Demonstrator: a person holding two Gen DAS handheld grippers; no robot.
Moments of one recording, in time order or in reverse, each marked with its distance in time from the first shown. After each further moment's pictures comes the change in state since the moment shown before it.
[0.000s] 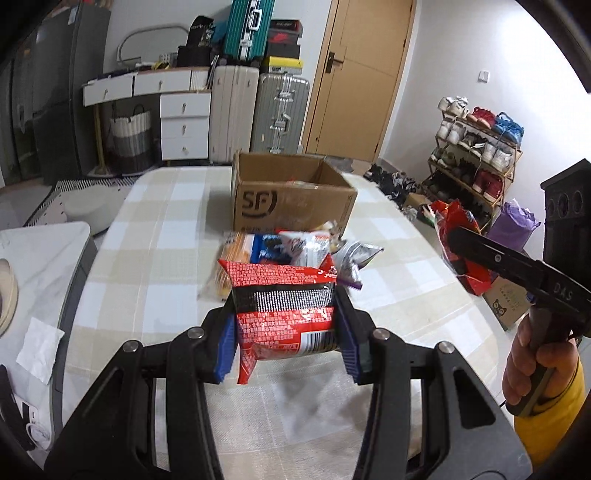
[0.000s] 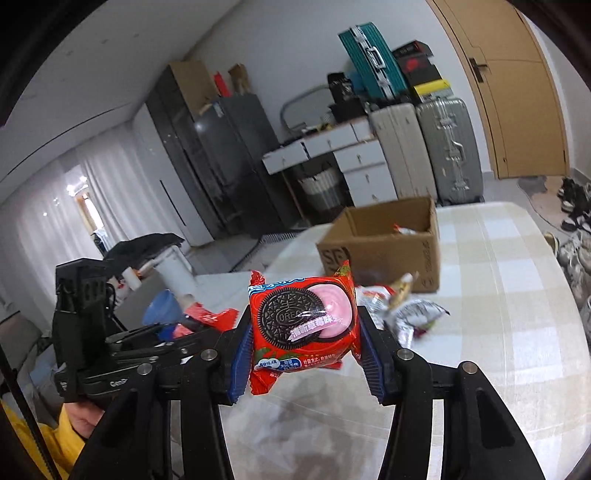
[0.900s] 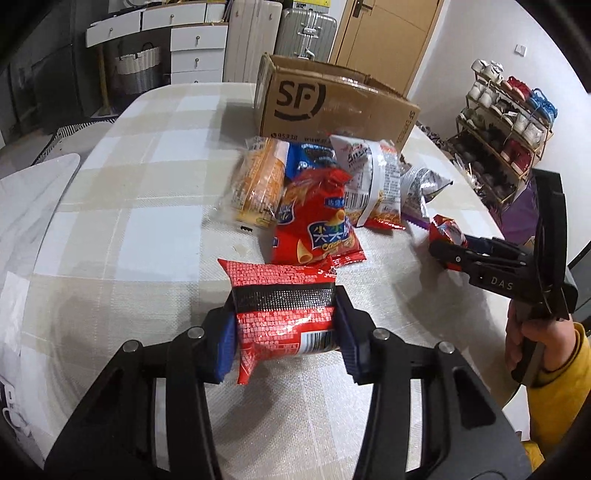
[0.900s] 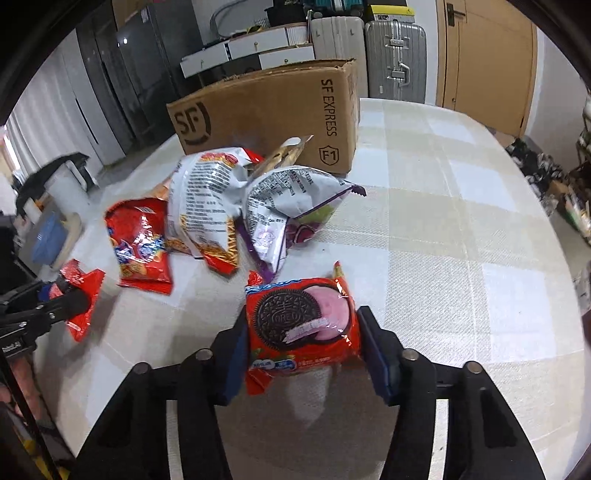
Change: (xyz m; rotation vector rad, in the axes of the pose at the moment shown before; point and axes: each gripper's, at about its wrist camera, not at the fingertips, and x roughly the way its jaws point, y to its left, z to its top) left arm 0.126 0.047 -0.049 -0.075 0.246 0.039; right arm 0.120 -0.115 -0.069 -0.012 0.372 -0.348
